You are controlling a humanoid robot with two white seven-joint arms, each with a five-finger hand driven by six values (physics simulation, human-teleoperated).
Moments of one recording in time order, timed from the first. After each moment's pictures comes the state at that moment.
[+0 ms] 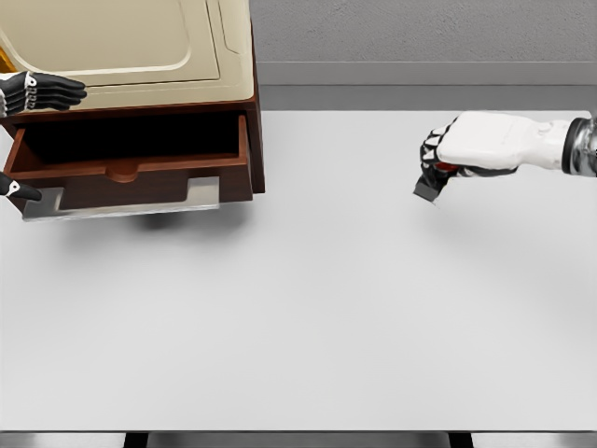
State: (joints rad) left arm -0.42 1.34 -0.35 -1.76 0.80 -0.17 -0.61; right arm -0.80 -0.85 0.66 -1.50 0.41 -0.61 0.61
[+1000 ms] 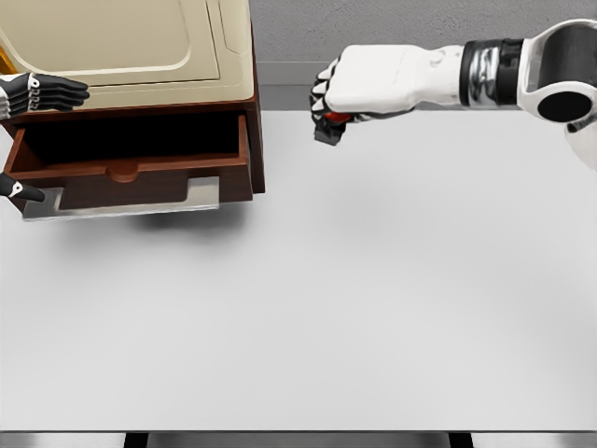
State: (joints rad) left arm -0.42 1.33 -0.35 -1.76 0.80 -0.17 -0.61; right arm -1.12 -0.60 0.85 -1.47 0.40 -0.61 0.61
